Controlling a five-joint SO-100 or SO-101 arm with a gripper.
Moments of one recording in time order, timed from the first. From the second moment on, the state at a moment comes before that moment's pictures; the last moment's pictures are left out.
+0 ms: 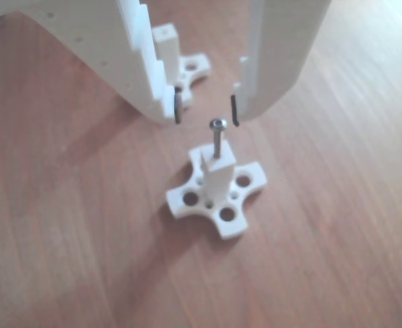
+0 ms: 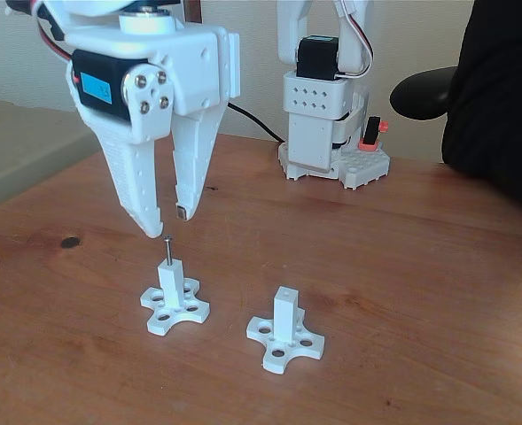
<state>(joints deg) 8.4 87.1 87.0 81.3 2.4</state>
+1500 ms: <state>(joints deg) 7.6 82.5 84.9 79.4 2.4</state>
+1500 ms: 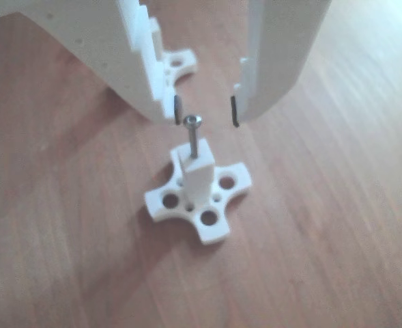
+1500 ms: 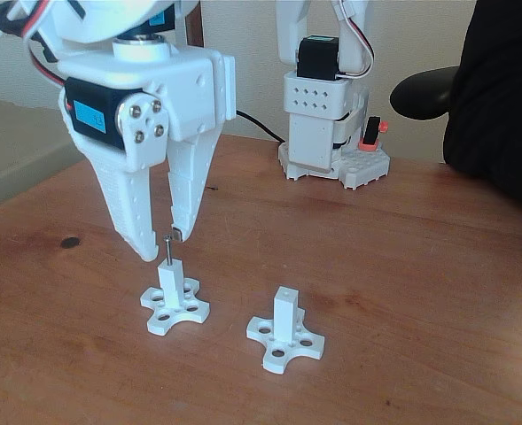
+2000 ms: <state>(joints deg) 8.2 82.5 84.9 79.4 2.4</state>
